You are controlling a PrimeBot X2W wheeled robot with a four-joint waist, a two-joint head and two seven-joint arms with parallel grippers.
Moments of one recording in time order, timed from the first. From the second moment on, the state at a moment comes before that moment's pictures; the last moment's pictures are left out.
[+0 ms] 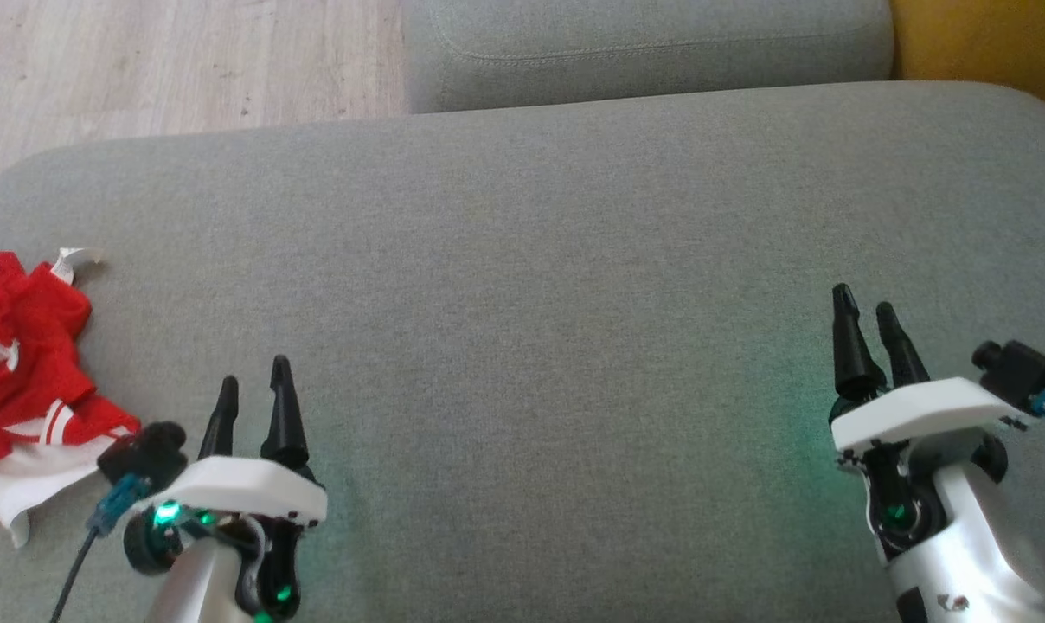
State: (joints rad) left arm -0.23 0.09 -0.14 0.51 -0.64 -0.07 -0.11; right arm -0.28 -0.12 0.09 0.54 0.73 0.13 -0.11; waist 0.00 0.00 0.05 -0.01
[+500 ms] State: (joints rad) left arm -0.28 0.09 -0.17 0.54 -0.47 -0.04 -0.15; right arm -0.33 -0.13 0.12 0.60 0.55 0.13 -0.15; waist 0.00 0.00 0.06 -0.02
